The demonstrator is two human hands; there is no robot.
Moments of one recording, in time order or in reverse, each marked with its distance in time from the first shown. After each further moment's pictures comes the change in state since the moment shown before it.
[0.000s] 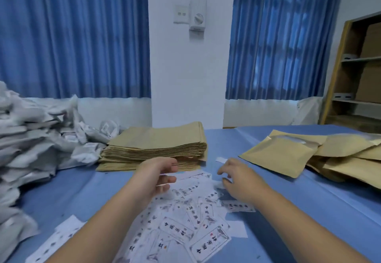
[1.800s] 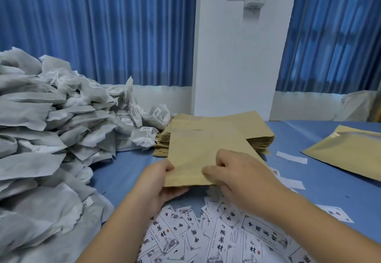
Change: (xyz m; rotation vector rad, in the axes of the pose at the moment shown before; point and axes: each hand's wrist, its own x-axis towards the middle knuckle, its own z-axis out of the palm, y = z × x) left_hand 0.019 -0.023 -0.139 -0.329 0.115 -0.111; right_hand 0.021 -0.185 0.027 -0.273 0.118 -0.589
